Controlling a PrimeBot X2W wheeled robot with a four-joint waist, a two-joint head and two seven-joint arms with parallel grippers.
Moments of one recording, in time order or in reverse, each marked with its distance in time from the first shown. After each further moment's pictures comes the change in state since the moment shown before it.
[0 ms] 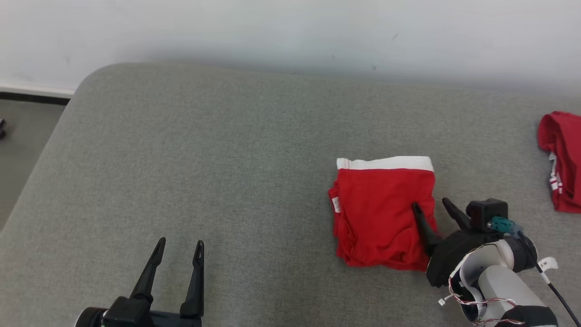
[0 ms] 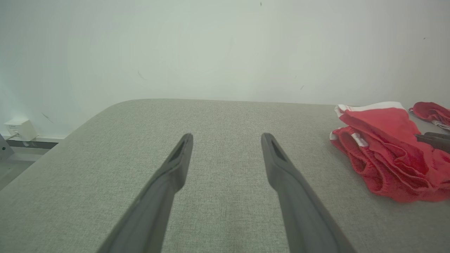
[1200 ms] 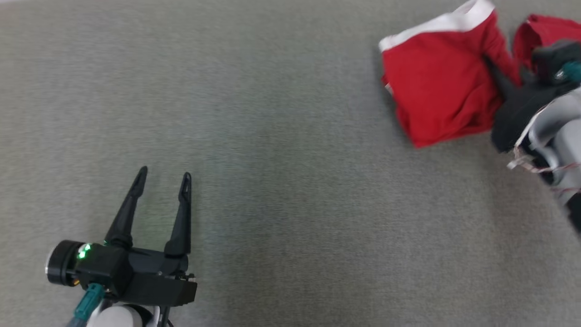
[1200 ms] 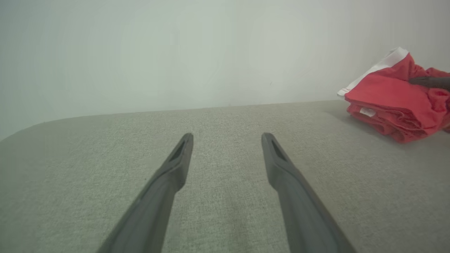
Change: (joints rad) left arm -0.186 0.045 -0.008 -0.066 -0.011 0.000 0.000; right arm -0.505 -0.275 0.326 0.048 0.108 0.000 0.061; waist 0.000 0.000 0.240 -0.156
